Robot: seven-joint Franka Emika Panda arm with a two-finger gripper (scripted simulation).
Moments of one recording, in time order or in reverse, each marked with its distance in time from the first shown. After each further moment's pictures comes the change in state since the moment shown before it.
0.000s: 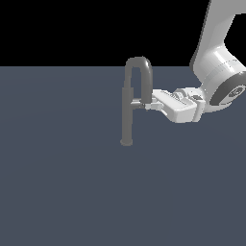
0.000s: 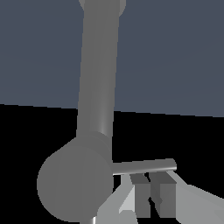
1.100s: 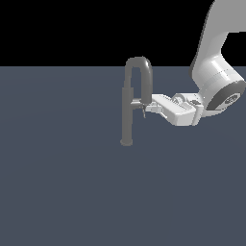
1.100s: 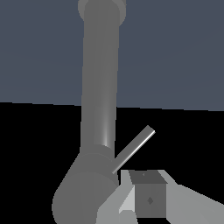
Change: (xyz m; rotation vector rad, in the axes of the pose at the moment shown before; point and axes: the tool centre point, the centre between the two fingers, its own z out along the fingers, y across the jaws) arm 0.014 -0.005 -0.006 -0.032 -0.040 0.019
